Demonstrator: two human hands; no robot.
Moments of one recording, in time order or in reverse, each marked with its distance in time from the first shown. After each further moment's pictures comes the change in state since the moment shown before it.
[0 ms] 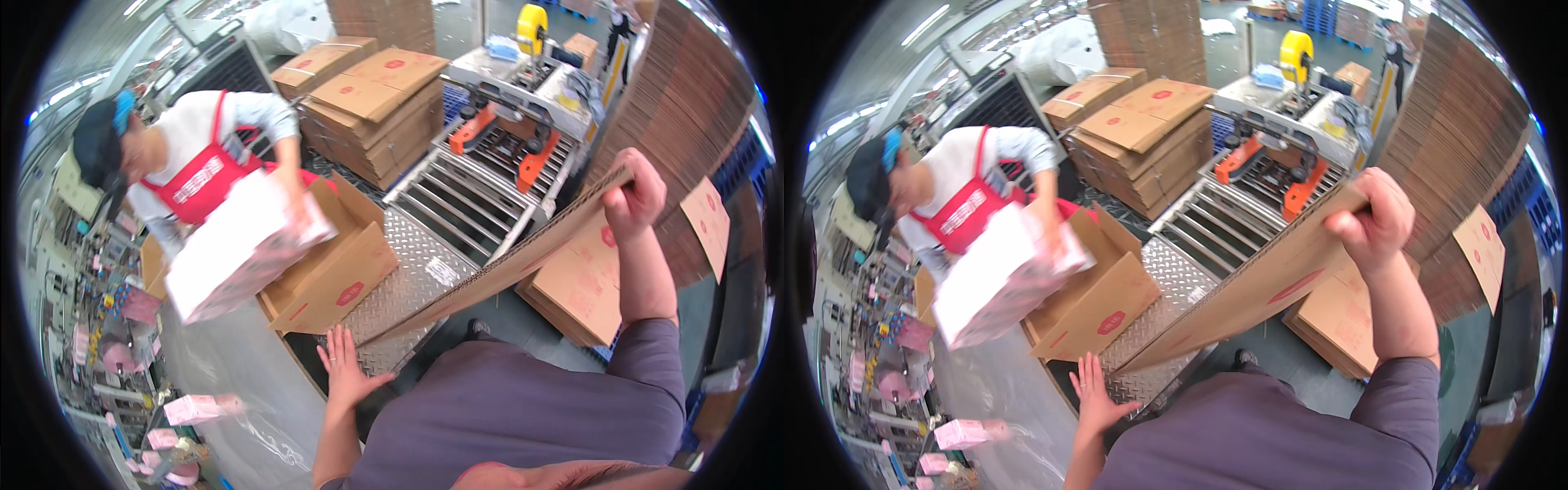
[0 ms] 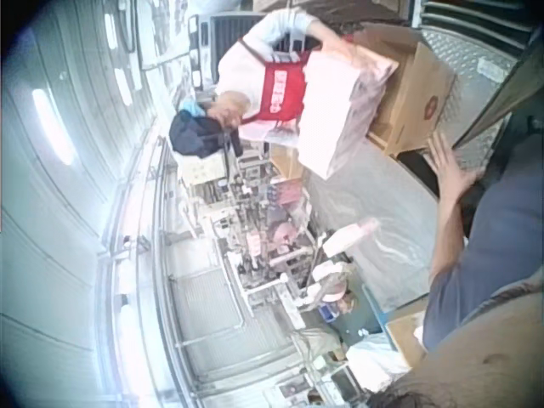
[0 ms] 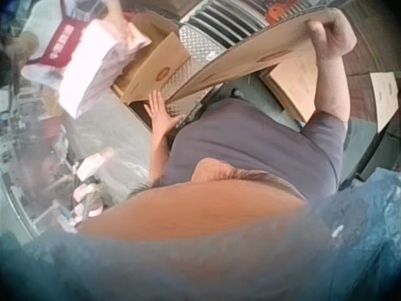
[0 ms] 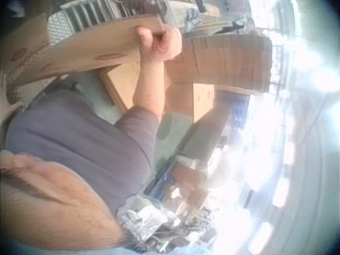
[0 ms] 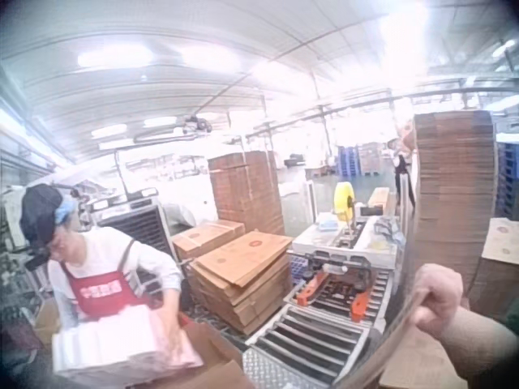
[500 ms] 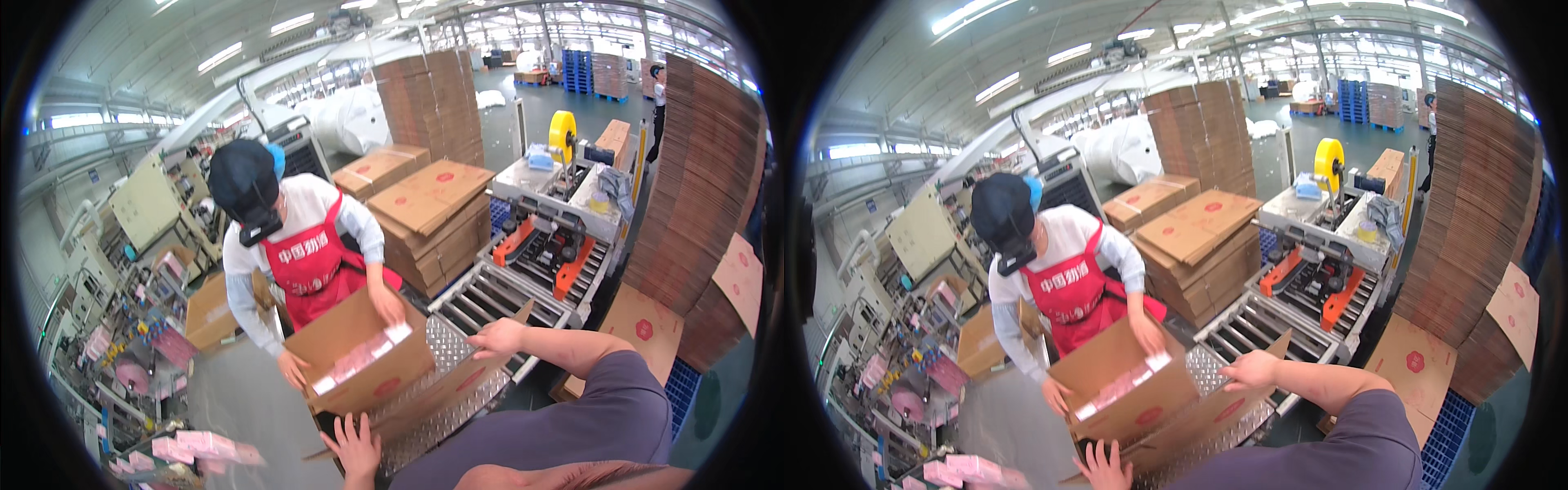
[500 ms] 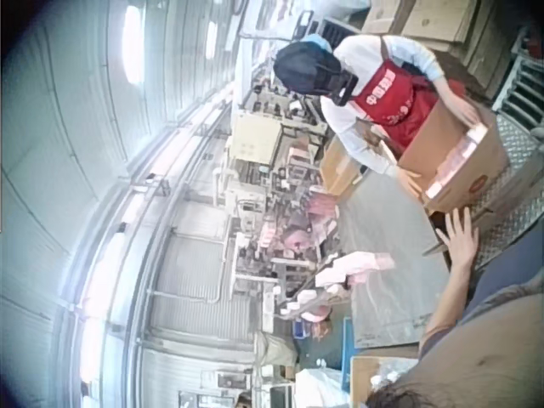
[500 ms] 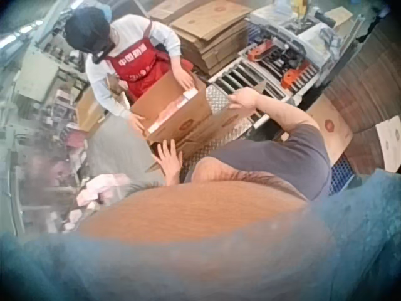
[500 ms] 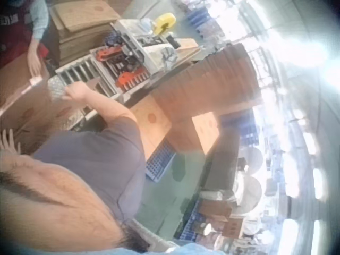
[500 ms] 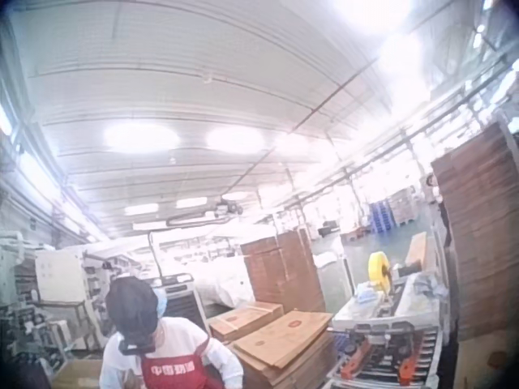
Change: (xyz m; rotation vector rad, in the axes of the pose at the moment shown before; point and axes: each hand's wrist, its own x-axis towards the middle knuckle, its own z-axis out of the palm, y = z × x) left_hand -0.012 0.012 0.000 0.545 0.493 -0.115; right_hand -0.144 0.040 0.219 0.261 -1.188 -0.193
